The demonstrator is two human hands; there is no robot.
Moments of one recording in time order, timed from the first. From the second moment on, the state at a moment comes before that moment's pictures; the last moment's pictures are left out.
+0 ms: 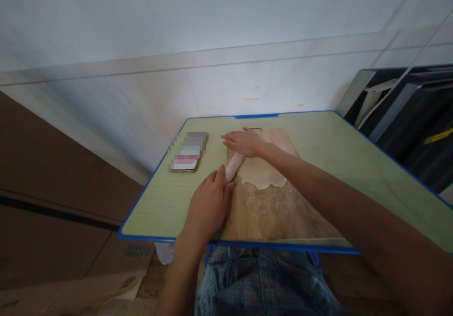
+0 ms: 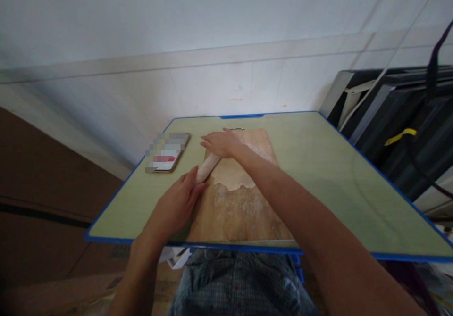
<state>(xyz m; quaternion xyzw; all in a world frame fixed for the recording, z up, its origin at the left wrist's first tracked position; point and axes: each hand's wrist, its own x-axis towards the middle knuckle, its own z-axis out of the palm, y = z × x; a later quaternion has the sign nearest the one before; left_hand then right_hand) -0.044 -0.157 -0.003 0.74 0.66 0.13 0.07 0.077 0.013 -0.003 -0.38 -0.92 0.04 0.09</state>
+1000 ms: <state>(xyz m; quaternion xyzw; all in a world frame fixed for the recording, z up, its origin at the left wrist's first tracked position) -0.011 -0.022 0.019 0.86 0.51 -0.04 0.02 0.192 -0.128 -0.029 -0.44 -0.85 -0.16 0.23</state>
